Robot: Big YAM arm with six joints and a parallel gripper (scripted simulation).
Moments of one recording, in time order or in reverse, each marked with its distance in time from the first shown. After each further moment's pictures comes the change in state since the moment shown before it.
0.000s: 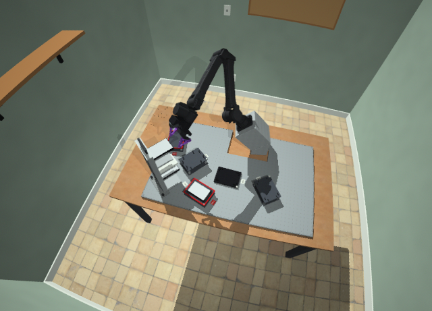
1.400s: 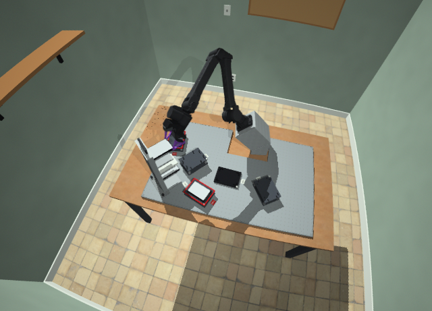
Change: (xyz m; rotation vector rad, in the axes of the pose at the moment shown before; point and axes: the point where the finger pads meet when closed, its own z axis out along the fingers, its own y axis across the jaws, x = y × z) arm -0.025 0.000 0.025 0.001 0.001 0.000
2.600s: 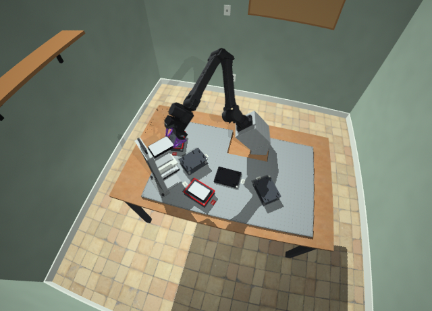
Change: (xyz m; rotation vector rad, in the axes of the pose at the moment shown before) arm 0.001 -0.004 -0.014 0.004 -0.016 0.005
